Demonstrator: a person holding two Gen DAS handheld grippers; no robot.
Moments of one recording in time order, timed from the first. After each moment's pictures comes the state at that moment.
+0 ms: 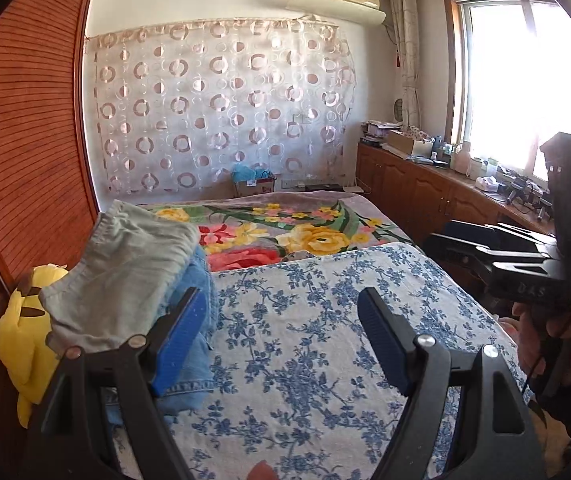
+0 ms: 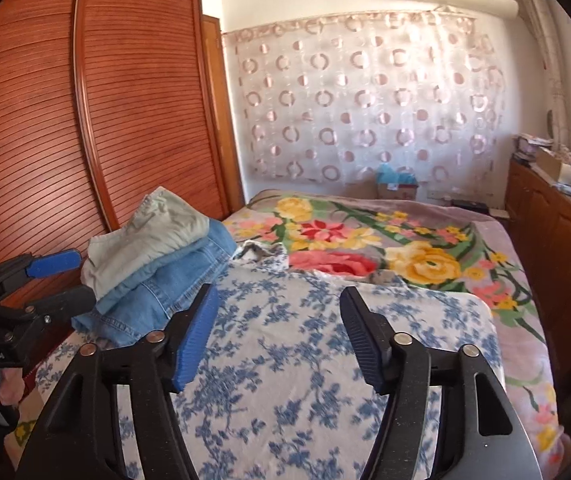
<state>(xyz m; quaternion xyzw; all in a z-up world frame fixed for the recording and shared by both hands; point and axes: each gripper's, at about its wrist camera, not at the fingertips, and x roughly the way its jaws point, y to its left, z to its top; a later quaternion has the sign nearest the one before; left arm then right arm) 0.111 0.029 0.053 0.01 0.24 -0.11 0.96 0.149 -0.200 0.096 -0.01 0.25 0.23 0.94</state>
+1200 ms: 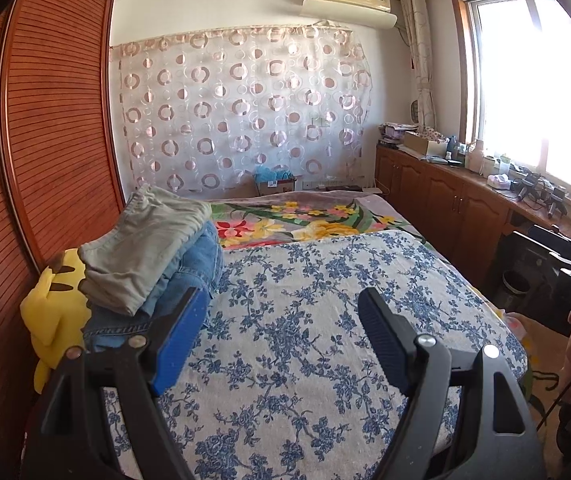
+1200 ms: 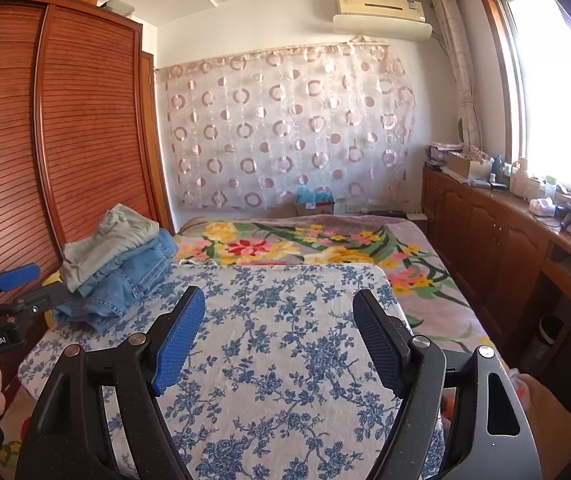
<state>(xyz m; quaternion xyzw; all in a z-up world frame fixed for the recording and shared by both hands) 0.021 0.002 0.048 0.01 0.23 -0.06 0.97 0.016 -0.260 0.106 0.01 0.20 0.09 0.97</state>
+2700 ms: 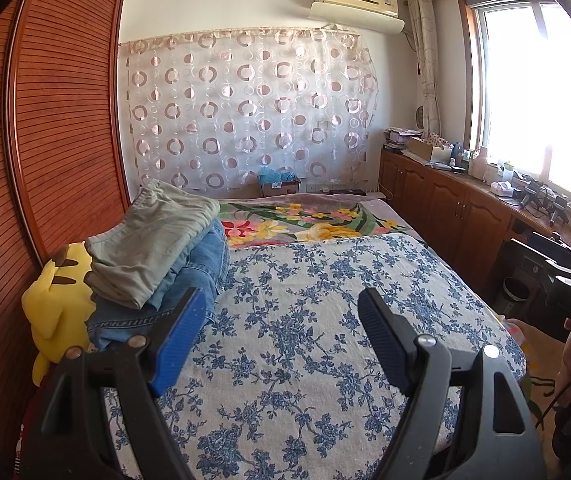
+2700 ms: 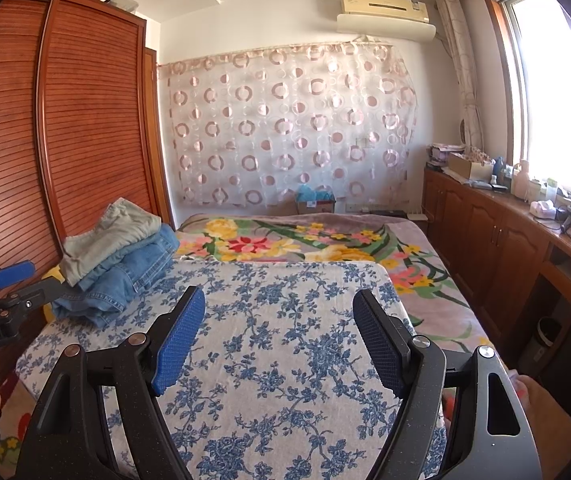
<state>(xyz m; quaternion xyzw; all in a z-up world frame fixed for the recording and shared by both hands) 0.017 0.011 0.046 0.00 0.23 -0.05 0.97 0.010 -0.257 0.108 0.00 0.20 0.09 0.97</state>
